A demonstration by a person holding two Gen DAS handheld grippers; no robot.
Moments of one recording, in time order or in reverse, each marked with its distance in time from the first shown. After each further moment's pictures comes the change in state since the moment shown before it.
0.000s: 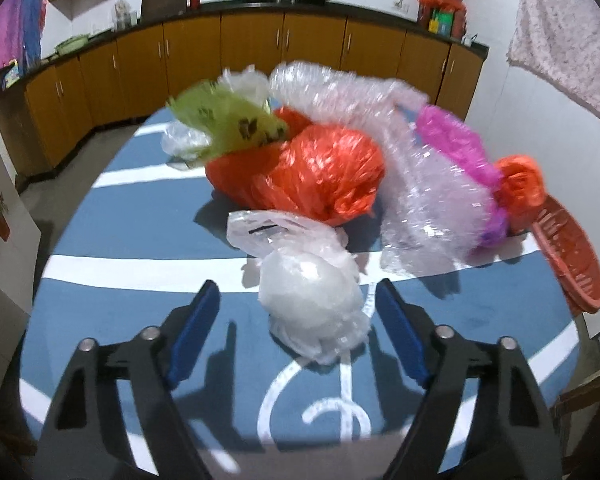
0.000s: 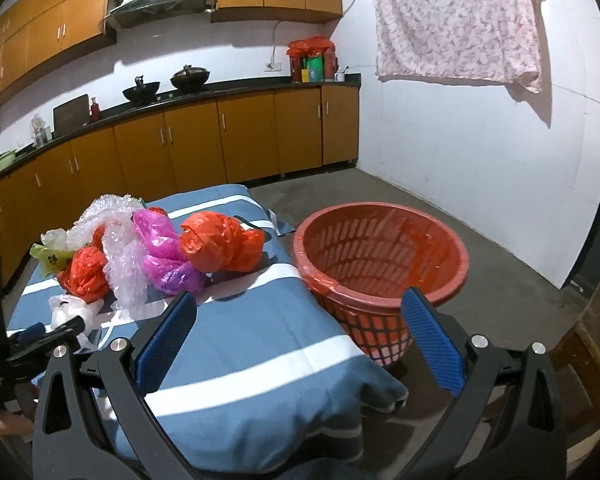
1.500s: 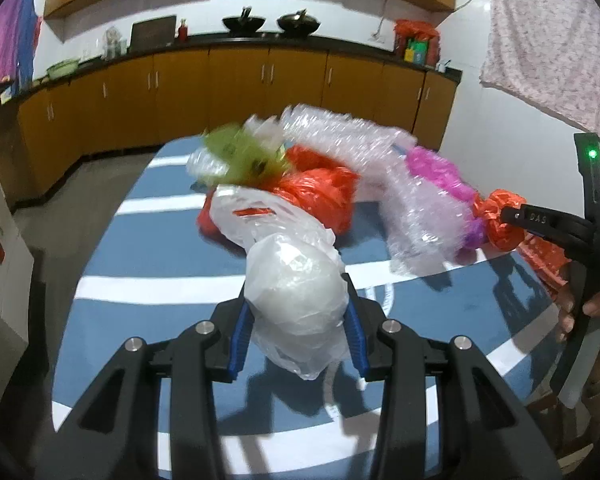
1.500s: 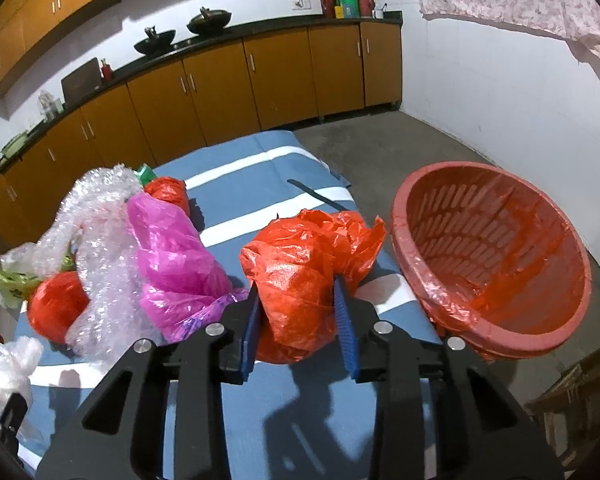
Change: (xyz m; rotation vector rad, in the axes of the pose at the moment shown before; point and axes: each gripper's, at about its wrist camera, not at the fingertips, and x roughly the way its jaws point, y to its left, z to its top) left arm -0.061 0.044 -0.015 0.055 -0.156 -0.087; right arm 0.127 0.056 0.027 0.014 0.226 0.133
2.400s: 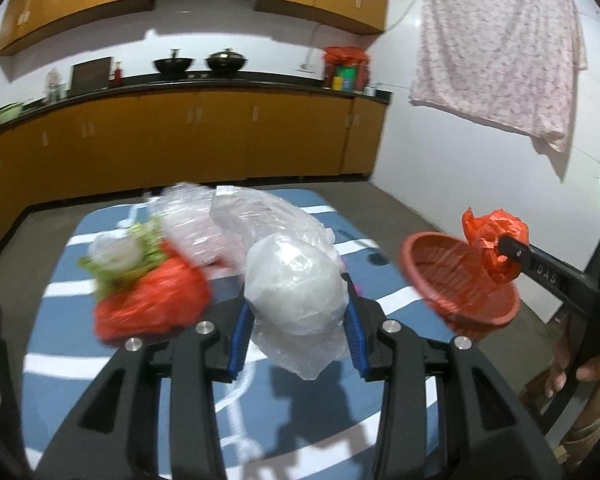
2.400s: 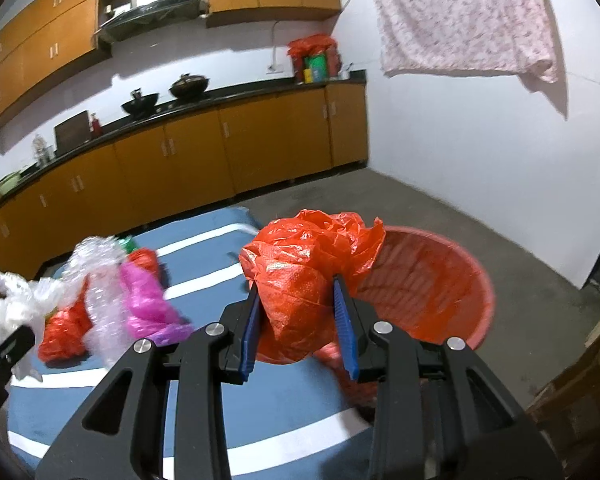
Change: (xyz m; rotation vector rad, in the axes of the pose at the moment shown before) left arm -0.016 -0.106 0.060 0.109 -0.101 -0.220; right arm -0.097 -0.085 0.013 0.033 -0.231 -0.096
